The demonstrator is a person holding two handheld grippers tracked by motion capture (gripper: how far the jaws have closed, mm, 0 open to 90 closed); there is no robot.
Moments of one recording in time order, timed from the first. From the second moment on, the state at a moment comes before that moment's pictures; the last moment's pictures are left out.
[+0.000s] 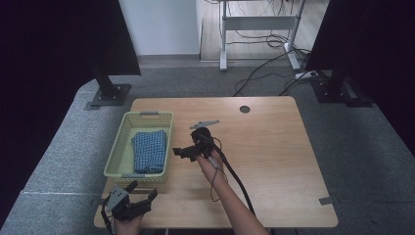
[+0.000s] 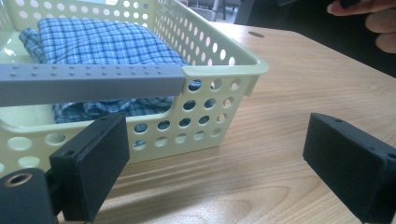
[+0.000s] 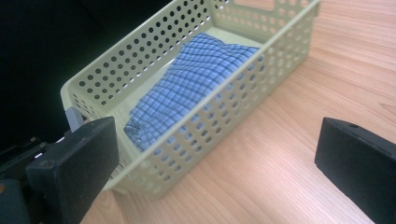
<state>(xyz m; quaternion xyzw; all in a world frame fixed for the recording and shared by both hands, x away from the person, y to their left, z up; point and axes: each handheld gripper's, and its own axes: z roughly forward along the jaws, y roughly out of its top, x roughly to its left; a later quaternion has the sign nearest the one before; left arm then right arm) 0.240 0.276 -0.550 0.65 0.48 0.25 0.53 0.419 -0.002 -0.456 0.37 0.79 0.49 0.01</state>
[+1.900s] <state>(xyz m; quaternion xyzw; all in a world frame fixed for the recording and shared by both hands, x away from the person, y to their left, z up) 0.238 0.278 -0.552 0.65 0.49 0.25 0.53 0.354 -0.226 -0.470 0.46 0.69 0.55 0.10</state>
